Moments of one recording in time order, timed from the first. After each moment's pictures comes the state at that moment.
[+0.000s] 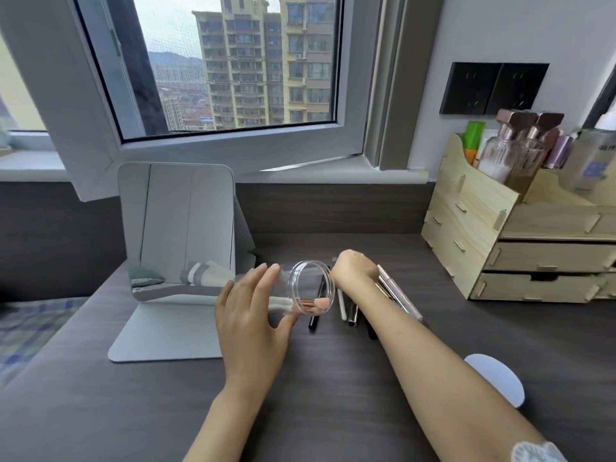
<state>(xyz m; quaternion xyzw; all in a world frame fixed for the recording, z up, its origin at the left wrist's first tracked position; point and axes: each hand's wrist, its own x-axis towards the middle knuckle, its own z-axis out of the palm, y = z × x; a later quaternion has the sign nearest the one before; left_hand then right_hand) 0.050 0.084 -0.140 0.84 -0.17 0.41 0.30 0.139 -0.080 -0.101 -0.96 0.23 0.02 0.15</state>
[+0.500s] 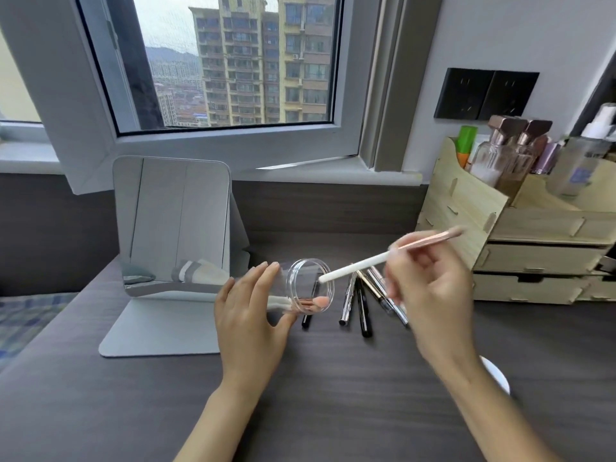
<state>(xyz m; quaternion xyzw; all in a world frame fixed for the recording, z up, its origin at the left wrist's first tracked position) 0.049 0.079 -0.141 0.84 -0.18 0.42 0.31 -0.026 -0.094 -0.038 -0.68 -0.04 -0.33 0.65</state>
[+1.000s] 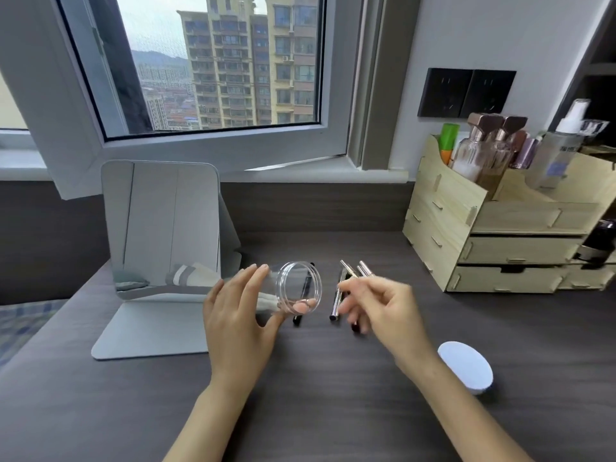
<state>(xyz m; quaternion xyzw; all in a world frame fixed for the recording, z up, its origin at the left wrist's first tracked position) 0.047 0.083 -0.145 0.84 -0.18 0.42 0.29 -0.014 -0.102 -0.085 -0.78 0.03 -0.17 0.60</state>
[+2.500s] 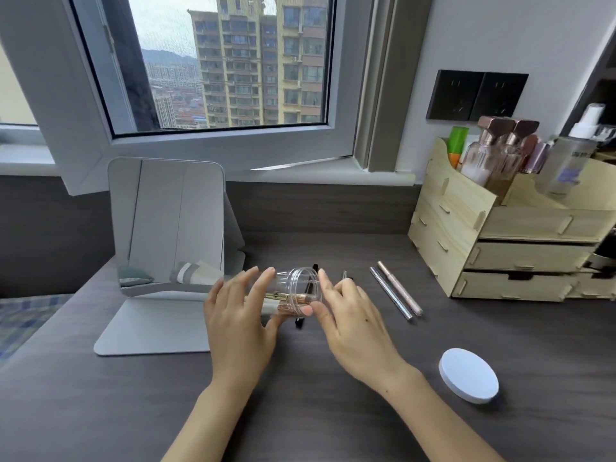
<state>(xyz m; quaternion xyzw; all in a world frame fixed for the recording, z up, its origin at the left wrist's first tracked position) 0.051 0.084 -0.150 0.86 -0.17 0.42 0.24 0.000 -0.076 -0.105 -0.95 -0.10 -0.17 0.24</state>
